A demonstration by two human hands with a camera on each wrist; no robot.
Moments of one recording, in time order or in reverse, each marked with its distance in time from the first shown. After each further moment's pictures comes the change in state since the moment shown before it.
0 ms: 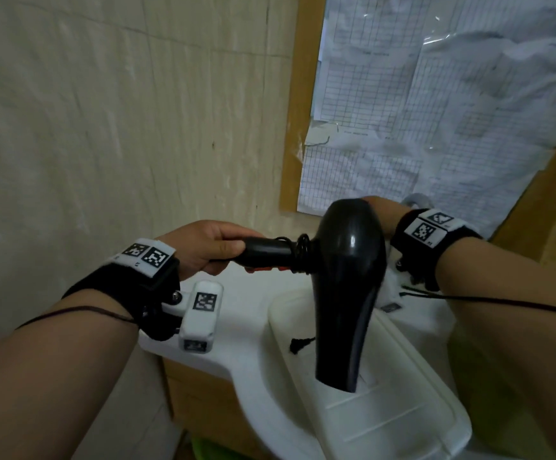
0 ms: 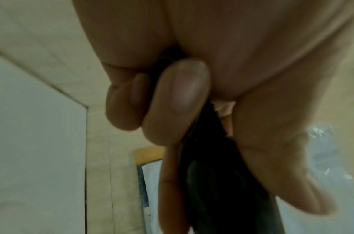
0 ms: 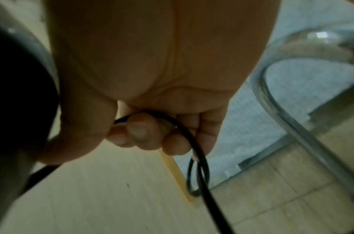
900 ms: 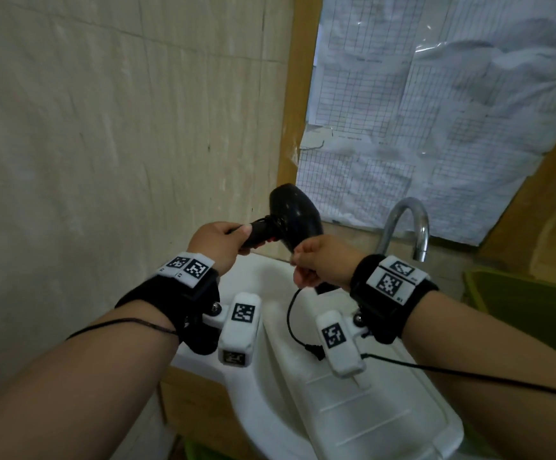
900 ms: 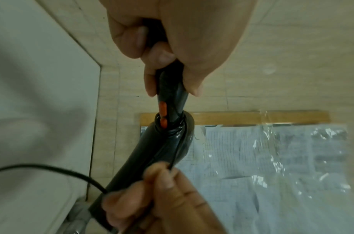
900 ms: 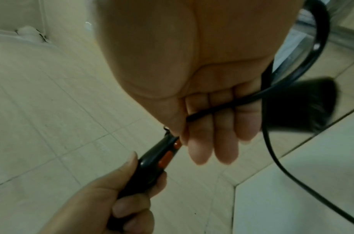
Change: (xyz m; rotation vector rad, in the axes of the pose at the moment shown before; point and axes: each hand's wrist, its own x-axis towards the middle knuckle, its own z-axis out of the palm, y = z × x) left_hand 0.043 -0.013 0.039 0.142 0.850 -0.160; right_hand -0.015 -0.001 0.070 0.261 -0.214 -0.064
